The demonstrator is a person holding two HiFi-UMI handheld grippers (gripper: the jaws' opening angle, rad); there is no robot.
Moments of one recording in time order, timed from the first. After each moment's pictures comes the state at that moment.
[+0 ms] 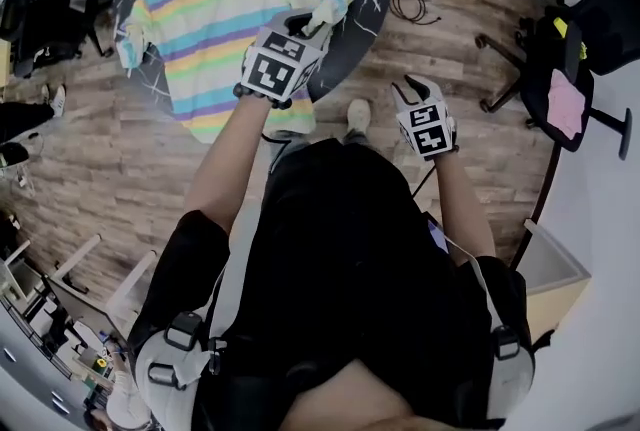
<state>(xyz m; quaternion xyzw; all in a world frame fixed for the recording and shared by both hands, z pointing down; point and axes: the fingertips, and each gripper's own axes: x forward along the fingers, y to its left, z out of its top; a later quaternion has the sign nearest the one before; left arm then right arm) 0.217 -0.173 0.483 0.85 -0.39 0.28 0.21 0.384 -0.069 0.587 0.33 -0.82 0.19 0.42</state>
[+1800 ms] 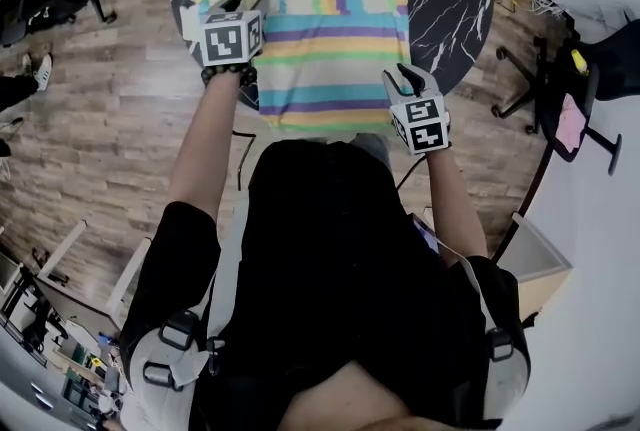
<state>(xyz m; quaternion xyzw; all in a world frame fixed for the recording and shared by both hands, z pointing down) -0.222 -0.169 0.581 0.69 -0.58 0.24 0.35 0.081 -0.076 0.576 0.32 -0.82 0.18 0.43</state>
